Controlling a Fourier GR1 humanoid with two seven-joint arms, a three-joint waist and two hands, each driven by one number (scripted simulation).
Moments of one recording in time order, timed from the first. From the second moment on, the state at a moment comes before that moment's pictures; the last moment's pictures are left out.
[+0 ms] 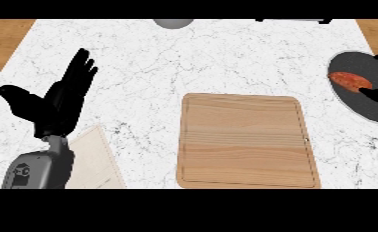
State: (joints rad) left arm -0.20 0.15 0.07 -1.61 0.10 0.05 0.26; right arm -0.75 -0.67 -0.55 -0.30 0.96 -0.19 -0.42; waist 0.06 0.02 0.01
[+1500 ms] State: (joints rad) left arm -0.18 0.16 0.11 -1.59 0.11 0.05 0.24; right arm -0.50 -1.01 -0.96 -0.13 0.50 0.49 -0.74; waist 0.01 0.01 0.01
